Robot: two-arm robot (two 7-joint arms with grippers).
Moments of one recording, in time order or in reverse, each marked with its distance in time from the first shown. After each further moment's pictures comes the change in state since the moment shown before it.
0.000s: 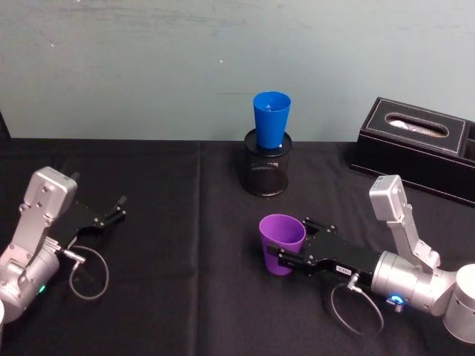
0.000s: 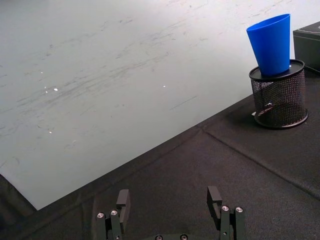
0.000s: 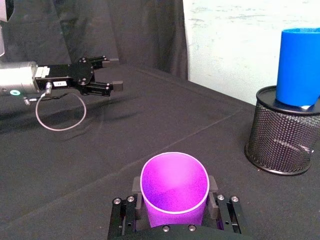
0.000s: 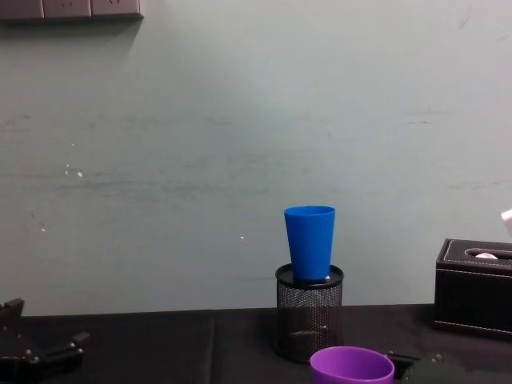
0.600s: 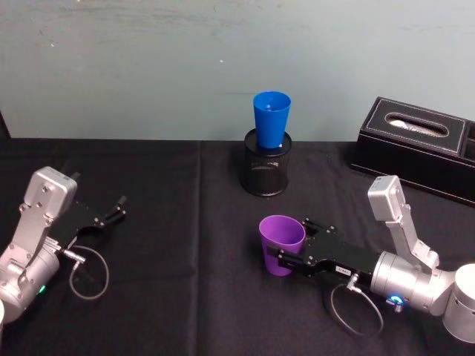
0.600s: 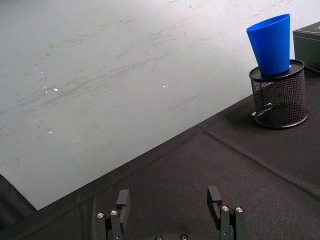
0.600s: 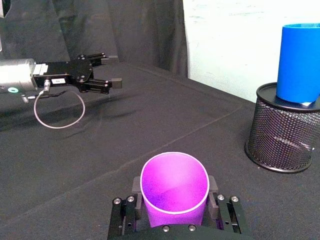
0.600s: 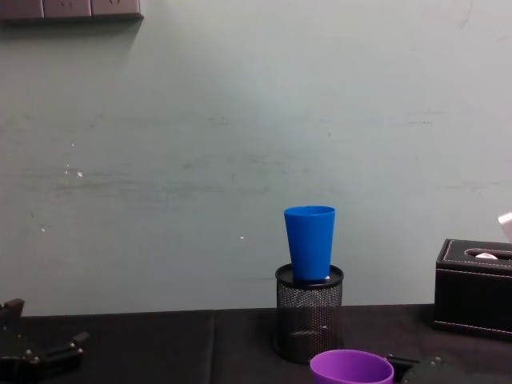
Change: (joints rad) left arm 0.000 0.000 0.000 0.000 0.000 0.000 0.000; right arm 0.005 -0.005 -0.001 0.012 -0.006 0.002 0.003
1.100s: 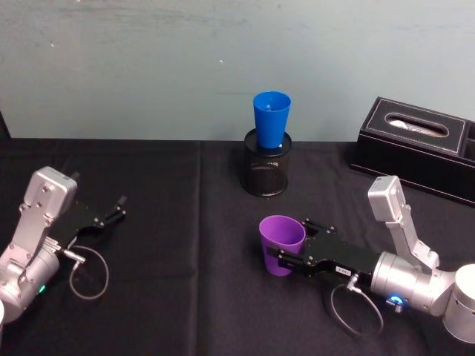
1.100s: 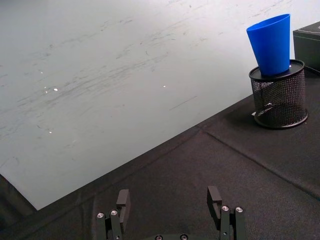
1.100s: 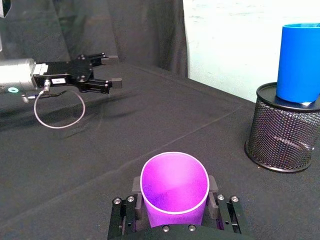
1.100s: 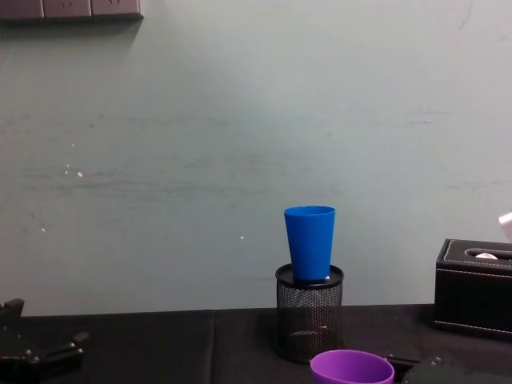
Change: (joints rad) left arm 0.000 0.000 0.000 0.000 0.000 0.000 0.000; right arm -0.001 0.001 0.000 -0.002 0.000 0.000 -0.001
